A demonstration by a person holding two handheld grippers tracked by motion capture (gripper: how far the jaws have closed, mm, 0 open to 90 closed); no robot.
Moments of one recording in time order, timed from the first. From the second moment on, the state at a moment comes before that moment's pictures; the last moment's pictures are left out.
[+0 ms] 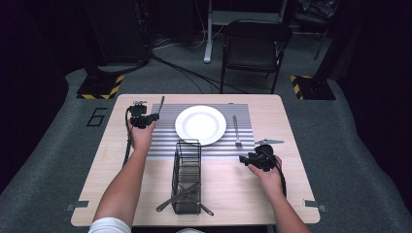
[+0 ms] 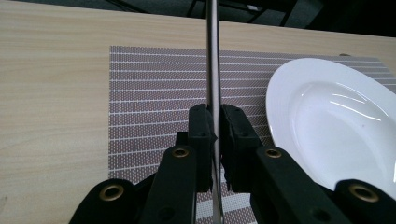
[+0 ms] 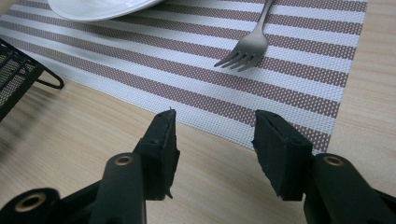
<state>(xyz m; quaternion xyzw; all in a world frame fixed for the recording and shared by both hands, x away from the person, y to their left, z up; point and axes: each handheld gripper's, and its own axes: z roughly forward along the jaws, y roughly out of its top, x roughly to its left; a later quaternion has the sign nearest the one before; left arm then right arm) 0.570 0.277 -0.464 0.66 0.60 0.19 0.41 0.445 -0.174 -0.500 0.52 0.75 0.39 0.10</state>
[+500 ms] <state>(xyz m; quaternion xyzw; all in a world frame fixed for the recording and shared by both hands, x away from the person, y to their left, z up) 0.586 0.256 -0.485 0.63 0.66 0.18 0.37 0.445 -0.174 -0.500 0.52 0.75 0.39 0.10</state>
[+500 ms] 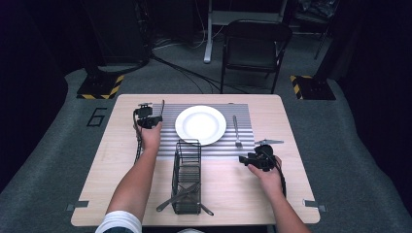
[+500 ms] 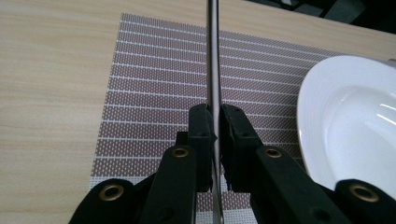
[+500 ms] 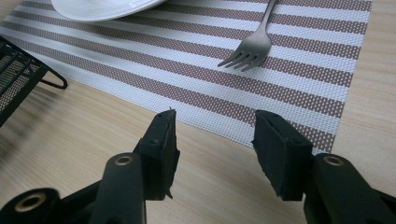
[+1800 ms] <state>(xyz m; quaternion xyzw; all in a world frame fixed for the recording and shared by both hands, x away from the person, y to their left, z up) 0.603 0.233 -0.512 0.64 0.67 0.18 0.33 0.444 -0.176 -0.501 0.53 0.74 0.40 0.09</state>
